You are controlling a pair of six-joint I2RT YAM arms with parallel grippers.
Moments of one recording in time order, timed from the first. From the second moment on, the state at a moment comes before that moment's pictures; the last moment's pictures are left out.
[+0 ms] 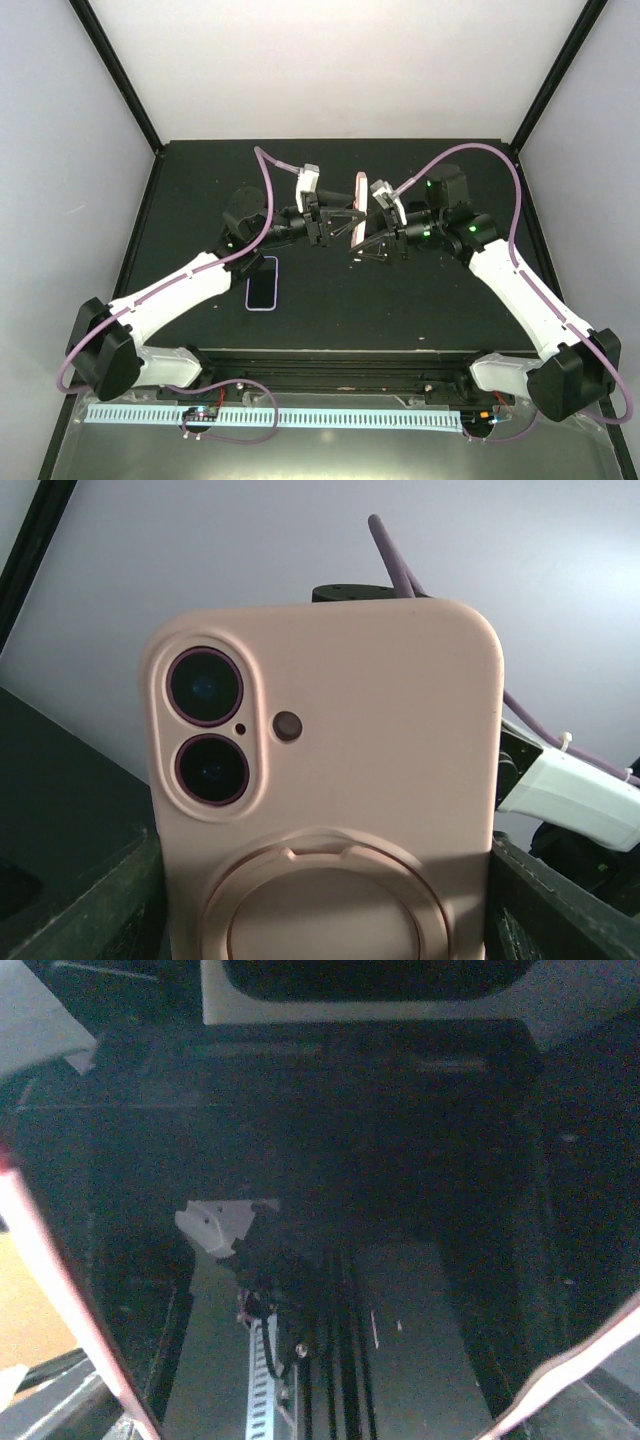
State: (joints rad) left arm -0.70 1.29 0.95 0.52 0.67 -0.75; right arm 0.44 1.23 1.12 -0.44 -1.22 -0.02
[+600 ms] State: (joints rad) left arm -0.70 1.16 0.97 0.15 0.39 -0.54; right arm 0.45 1.23 1.12 -0.63 -0.79 -0.16
